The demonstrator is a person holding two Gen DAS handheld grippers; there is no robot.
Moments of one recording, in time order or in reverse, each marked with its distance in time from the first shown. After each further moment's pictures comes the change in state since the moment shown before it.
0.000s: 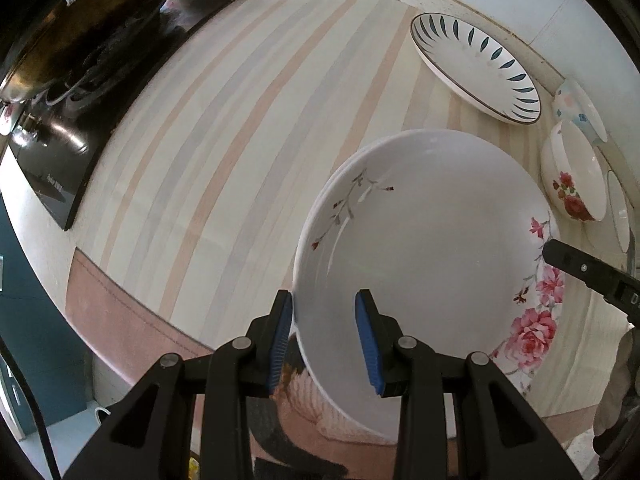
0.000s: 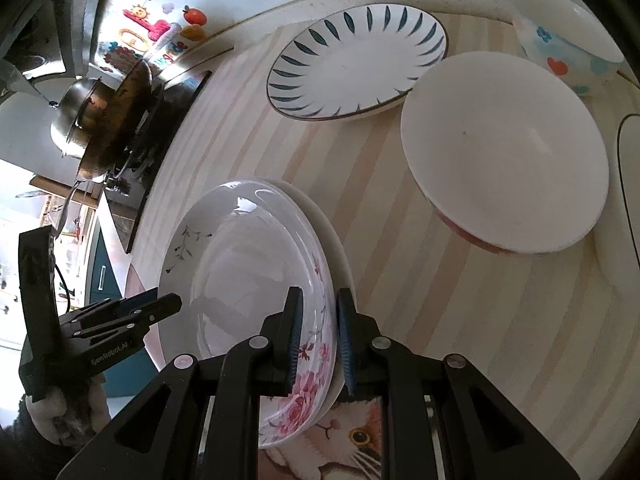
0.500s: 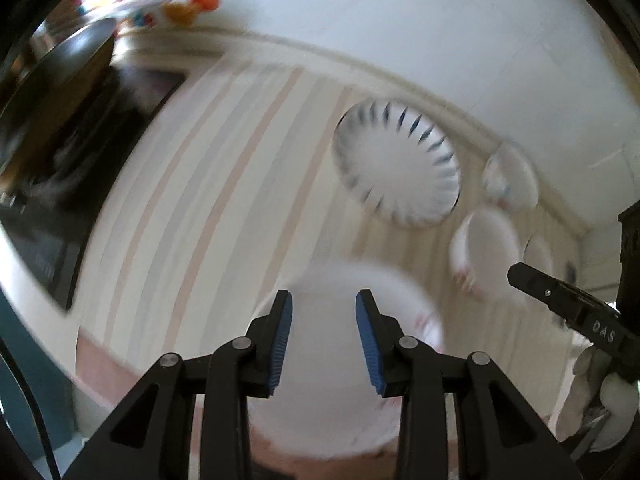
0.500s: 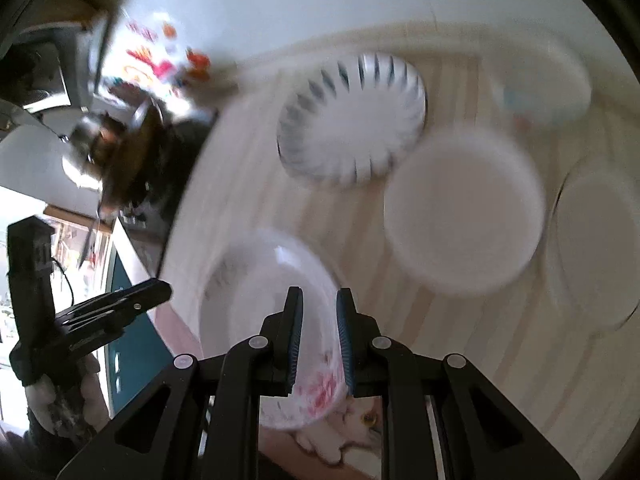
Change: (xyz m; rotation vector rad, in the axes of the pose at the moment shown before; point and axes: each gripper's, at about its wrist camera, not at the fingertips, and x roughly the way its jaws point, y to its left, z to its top) left arm -0.074 -0.036 0.100 0.042 -0.075 -0.165; right arm -0.083 0.007 0.054 0.019 -0.107 0.007
